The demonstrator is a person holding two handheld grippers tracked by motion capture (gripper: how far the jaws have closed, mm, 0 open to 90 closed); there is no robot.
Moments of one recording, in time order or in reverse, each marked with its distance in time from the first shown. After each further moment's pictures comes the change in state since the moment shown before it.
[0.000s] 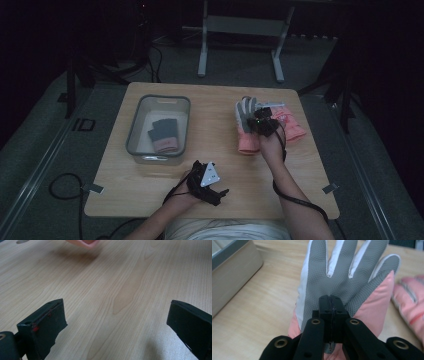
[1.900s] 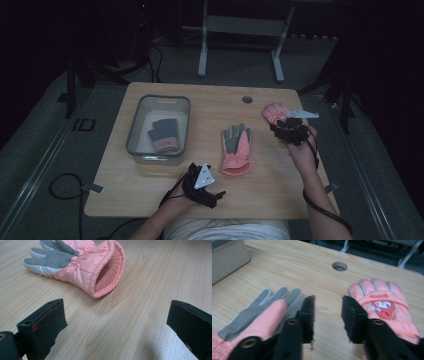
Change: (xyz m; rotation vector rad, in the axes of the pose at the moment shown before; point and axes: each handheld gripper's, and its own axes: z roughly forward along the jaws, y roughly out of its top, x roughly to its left) left arm 0.000 -0.010 -0.011 -0.018 -0.010 -0.040; right arm -0.074 -0.036 -0.045 -0.127 -0.009 -0.091
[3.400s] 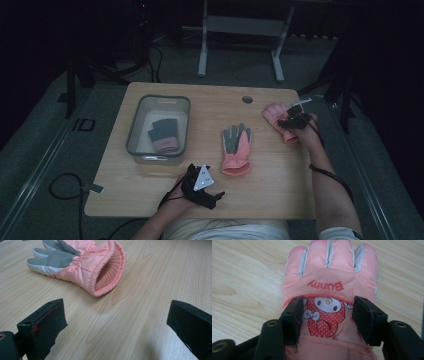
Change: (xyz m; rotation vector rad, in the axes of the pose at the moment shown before) left arm -0.003 -0.002 -0.004 -0.001 0.021 0.005; right arm -0.105 -0.011 0.106 0.271 -0.057 -0.067
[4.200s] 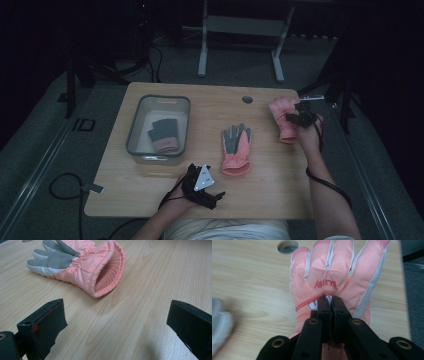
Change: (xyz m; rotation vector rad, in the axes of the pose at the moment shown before) left arm -0.001 0.001 0.001 -0.004 -0.003 0.006; right arm 0.014 0.011 -0.055 -0.077 -0.037 0.252
